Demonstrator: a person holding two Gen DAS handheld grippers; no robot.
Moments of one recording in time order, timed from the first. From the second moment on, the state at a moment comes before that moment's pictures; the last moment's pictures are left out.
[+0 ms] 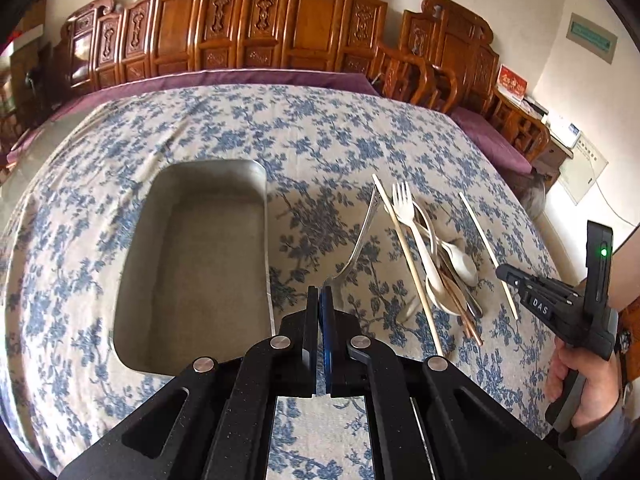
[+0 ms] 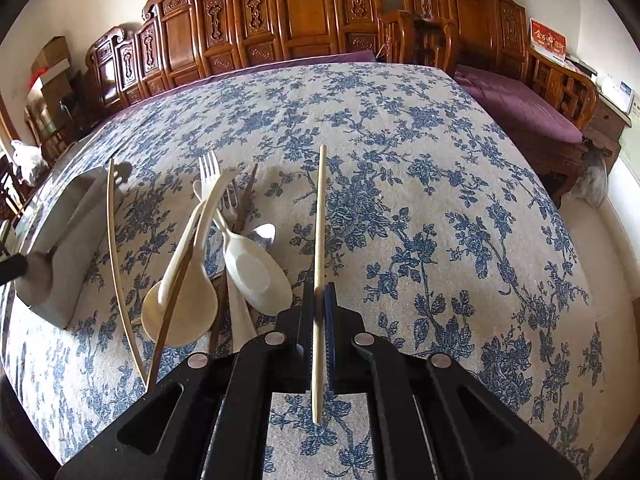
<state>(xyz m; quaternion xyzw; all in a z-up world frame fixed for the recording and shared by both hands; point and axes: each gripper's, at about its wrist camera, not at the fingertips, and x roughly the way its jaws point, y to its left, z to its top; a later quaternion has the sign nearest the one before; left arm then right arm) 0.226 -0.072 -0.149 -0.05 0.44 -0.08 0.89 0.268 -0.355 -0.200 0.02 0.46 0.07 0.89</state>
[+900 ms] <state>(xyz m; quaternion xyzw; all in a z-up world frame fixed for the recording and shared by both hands) 0.235 0.035 -0.152 -0.05 0.43 0.02 0.90 0.234 -0.263 -0.151 -0.02 0.41 0.14 0.90</state>
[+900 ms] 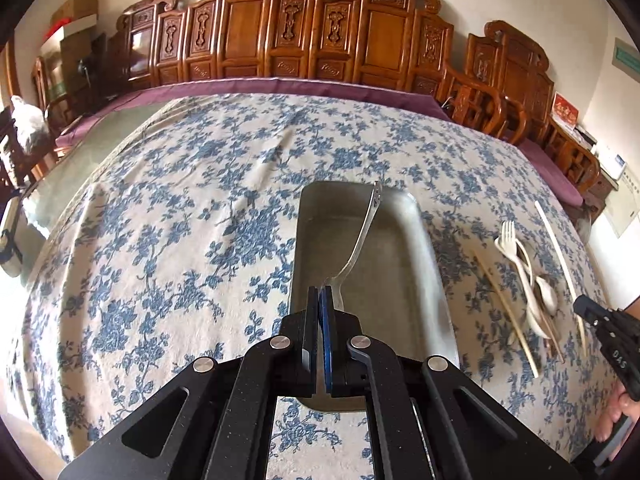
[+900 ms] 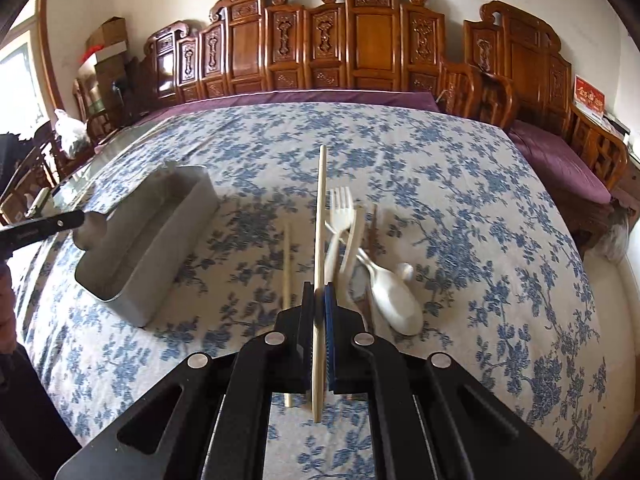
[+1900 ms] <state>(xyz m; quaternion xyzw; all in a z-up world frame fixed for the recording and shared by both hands) 0.235 0.056 -0.150 -0.05 0.41 -0.02 0.91 0.251 -0.122 -0.137 -0.01 0.43 0.24 0.87</state>
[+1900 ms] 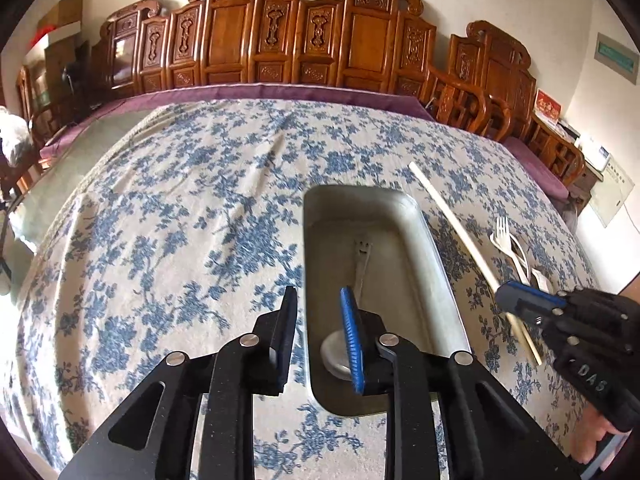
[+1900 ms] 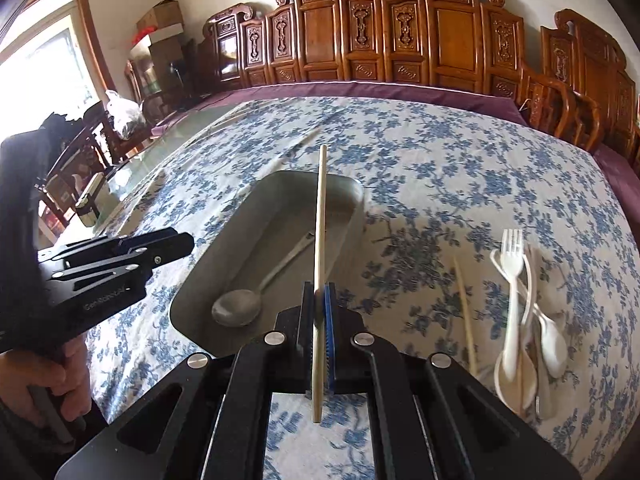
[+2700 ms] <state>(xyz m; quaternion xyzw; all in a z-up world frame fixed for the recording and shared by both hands) 0.238 0.093 -0.137 -0.06 0.39 0.01 0.92 0.277 -0.070 -0.172 0.01 0.45 0.29 0.85</state>
